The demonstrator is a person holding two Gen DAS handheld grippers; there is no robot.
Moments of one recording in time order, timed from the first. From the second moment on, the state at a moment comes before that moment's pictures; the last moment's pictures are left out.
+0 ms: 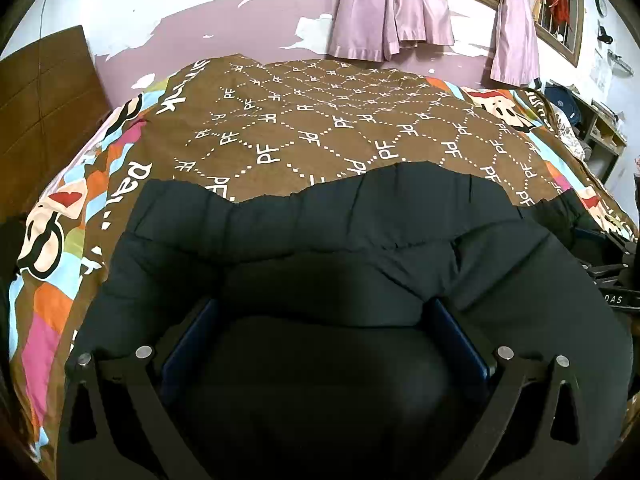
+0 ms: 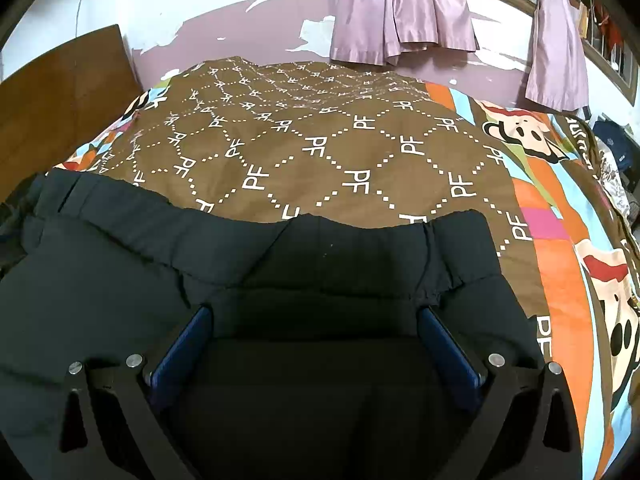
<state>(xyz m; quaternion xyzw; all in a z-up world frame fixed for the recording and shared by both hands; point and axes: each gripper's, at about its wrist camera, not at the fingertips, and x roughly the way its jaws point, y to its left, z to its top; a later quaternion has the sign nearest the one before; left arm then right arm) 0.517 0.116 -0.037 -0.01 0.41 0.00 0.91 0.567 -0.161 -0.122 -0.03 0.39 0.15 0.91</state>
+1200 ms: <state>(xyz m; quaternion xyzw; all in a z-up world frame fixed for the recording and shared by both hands) 0.417 0.244 -0.006 -0.28 0.26 0.02 0.92 0.487 -0.298 -0.103 0.18 0.32 0.01 0.93</state>
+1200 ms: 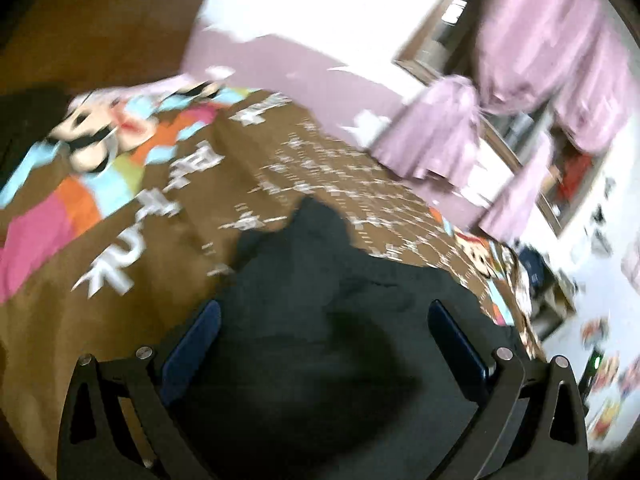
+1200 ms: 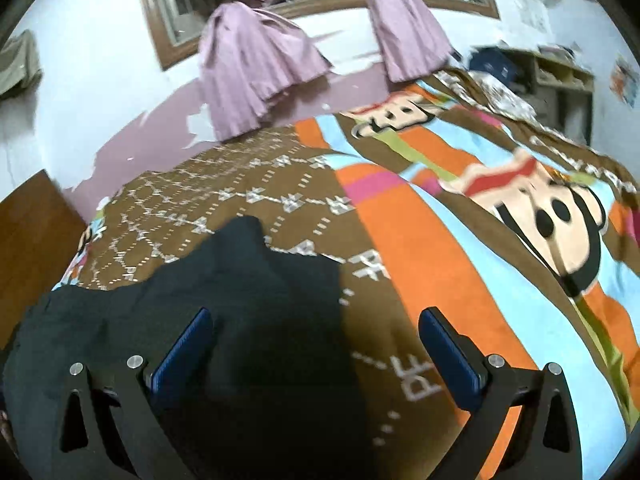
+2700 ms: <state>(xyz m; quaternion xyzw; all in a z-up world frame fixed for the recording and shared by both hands) 0.436 0.273 -0.066 -0.35 0.38 -0.14 0.85 0.481 -0.291 -0.143 0.21 0.41 0.32 0.83</state>
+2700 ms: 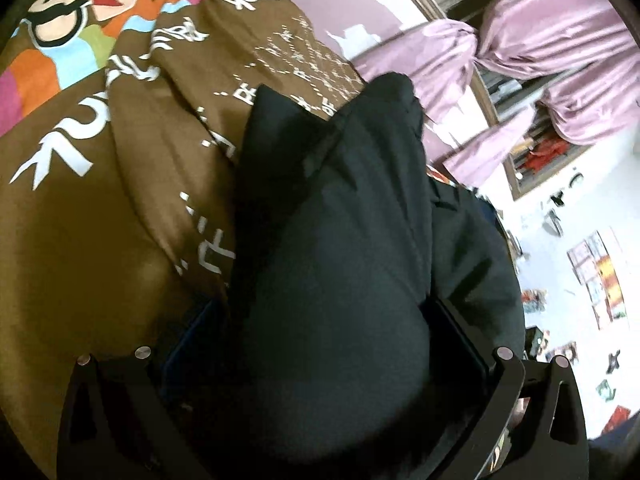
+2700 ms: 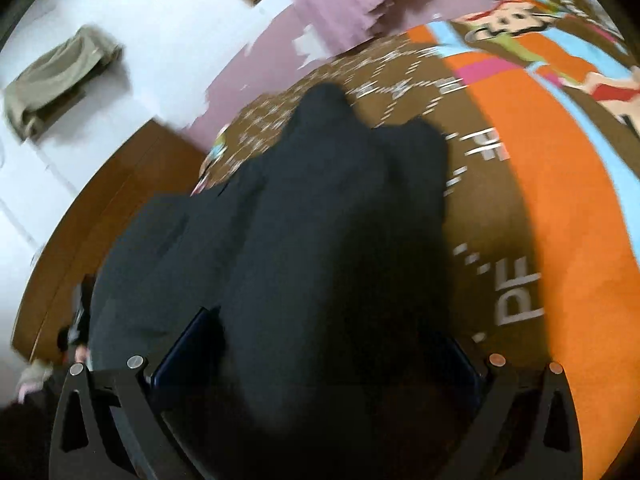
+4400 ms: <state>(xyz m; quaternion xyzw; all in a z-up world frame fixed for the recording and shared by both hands) 0.422 0.127 0.029 -0.23 0.31 -0.14 0.91 0.432 -0.335 -0.042 0.13 0.30 0.11 0.94</state>
